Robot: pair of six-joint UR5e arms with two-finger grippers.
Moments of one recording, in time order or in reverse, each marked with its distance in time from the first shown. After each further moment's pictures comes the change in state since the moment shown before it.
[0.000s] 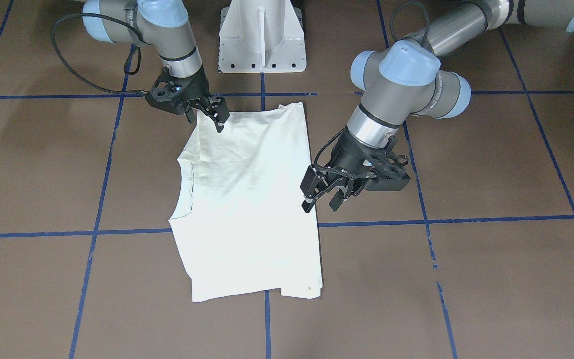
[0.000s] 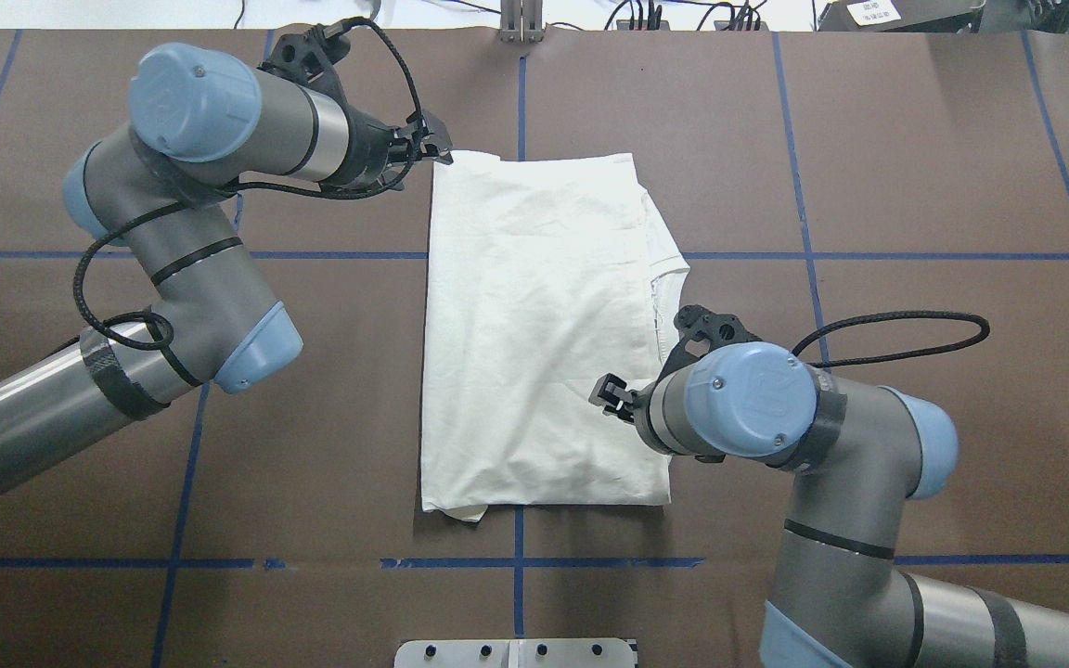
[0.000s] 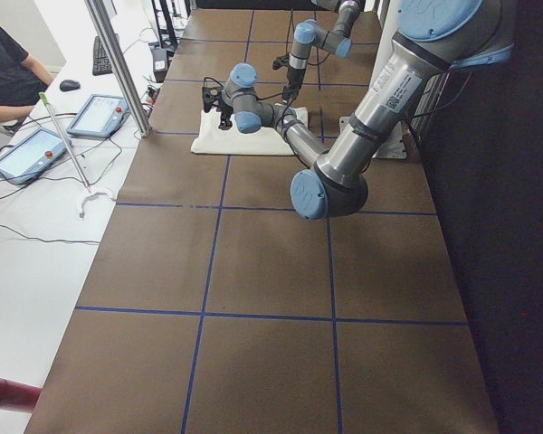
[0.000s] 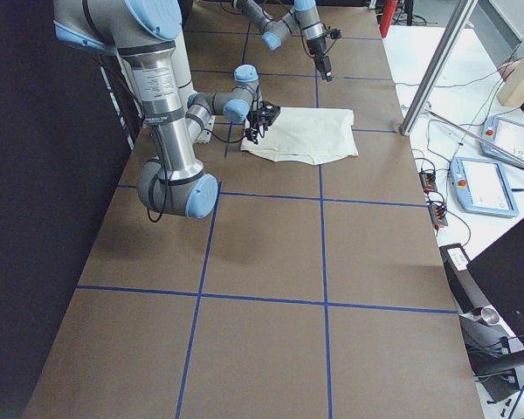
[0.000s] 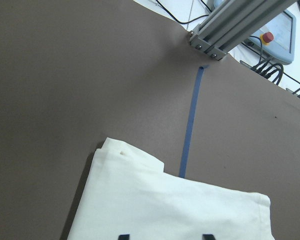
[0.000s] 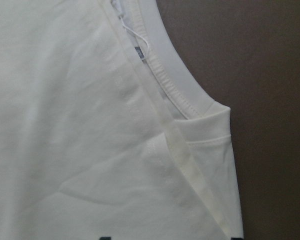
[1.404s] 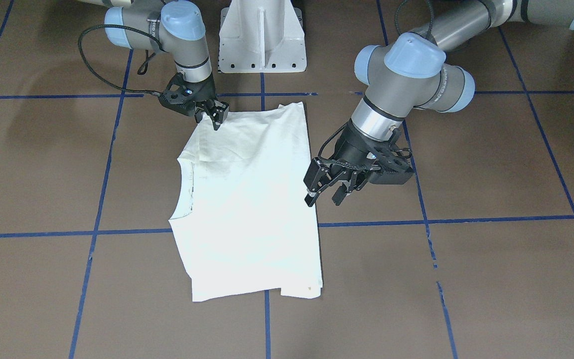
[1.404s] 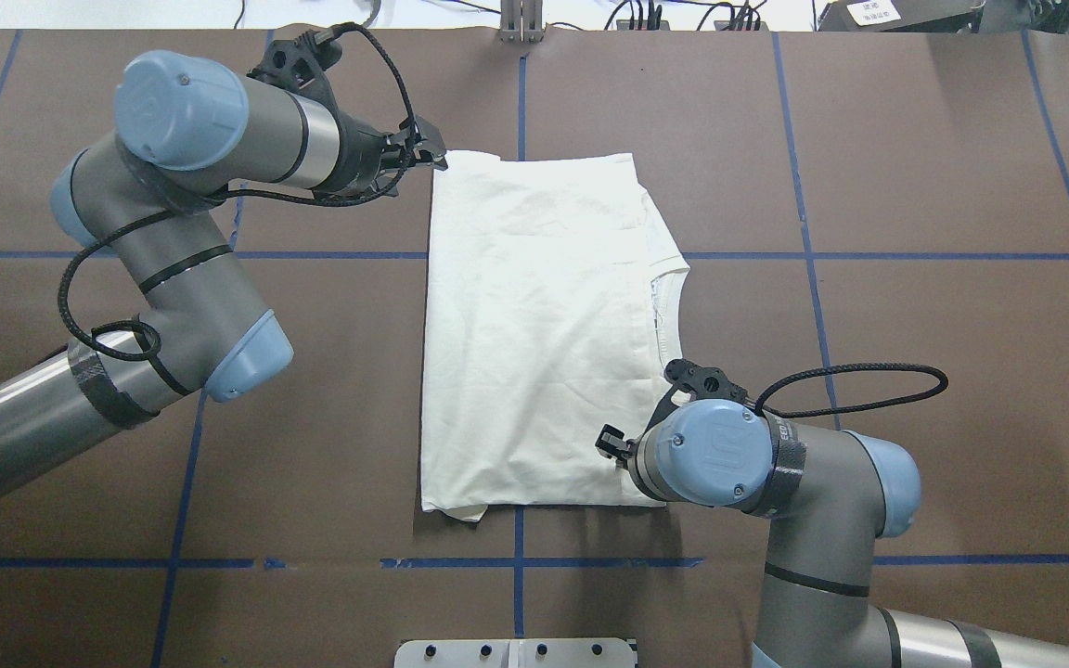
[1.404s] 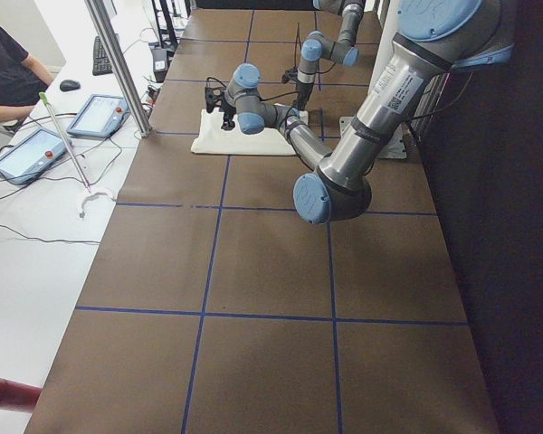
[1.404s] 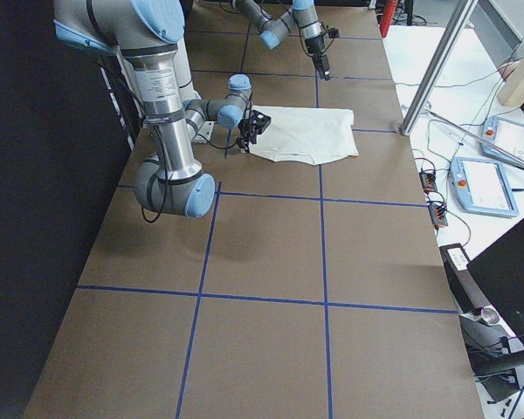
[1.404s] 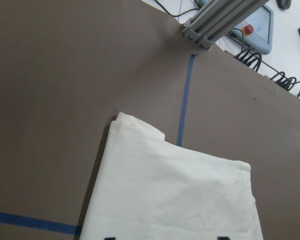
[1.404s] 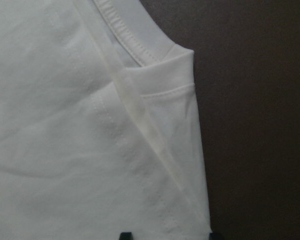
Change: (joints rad) left arm 0.004 0.010 -0.010 0.002 0.001 -0.003; right arm -0.055 -0.018 -0.029 -0.014 -0.008 0.049
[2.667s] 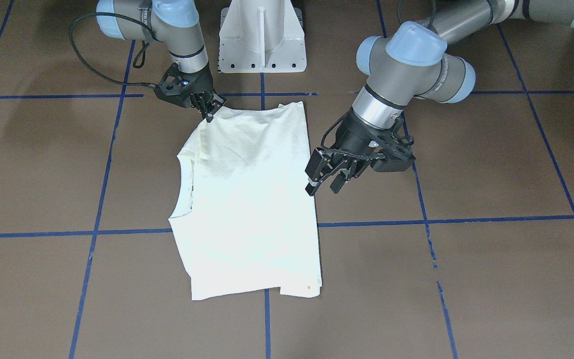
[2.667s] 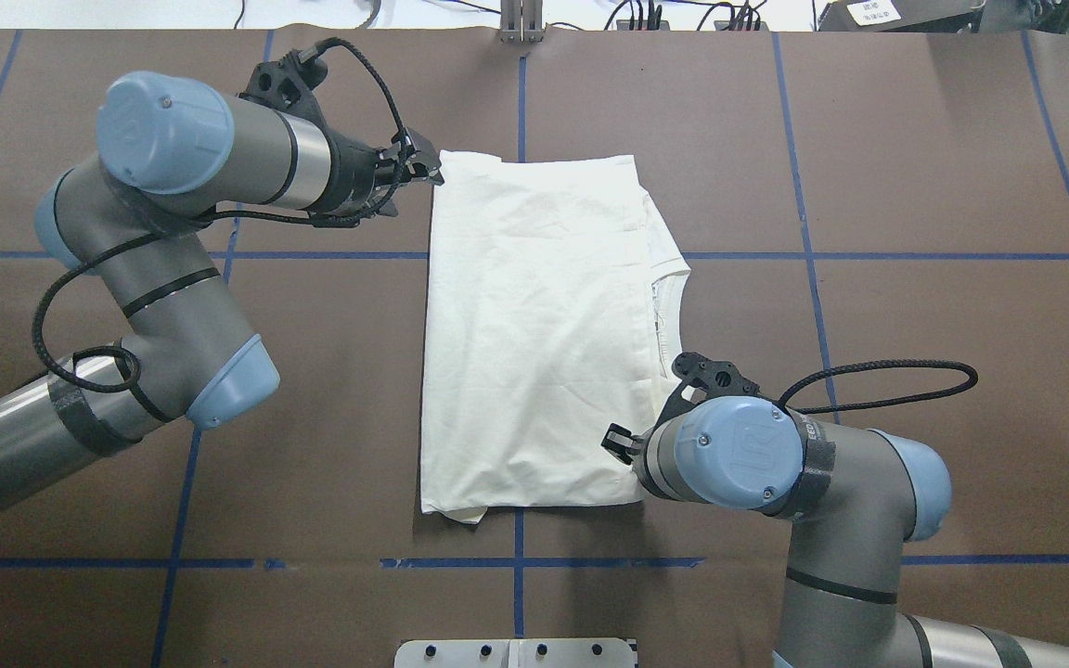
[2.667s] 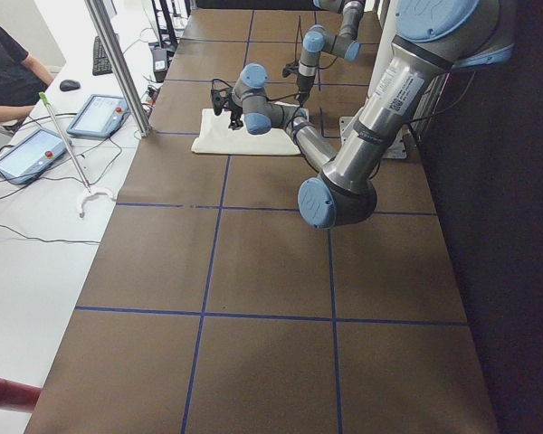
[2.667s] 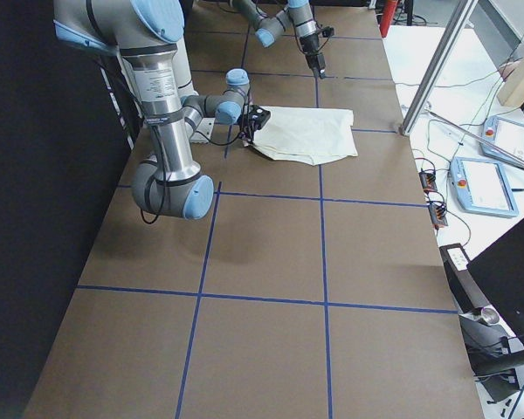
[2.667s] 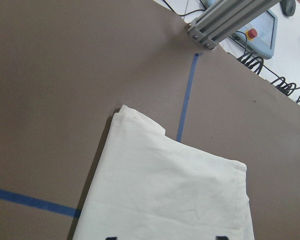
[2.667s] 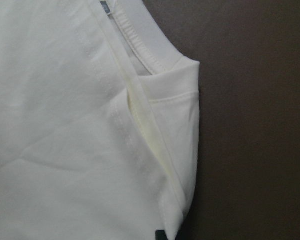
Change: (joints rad) left arm 0.054 0.079 -0.122 0.039 0.005 -0.162; right arm 0.006 -0.026 0.084 -0.001 -0.001 -0.003
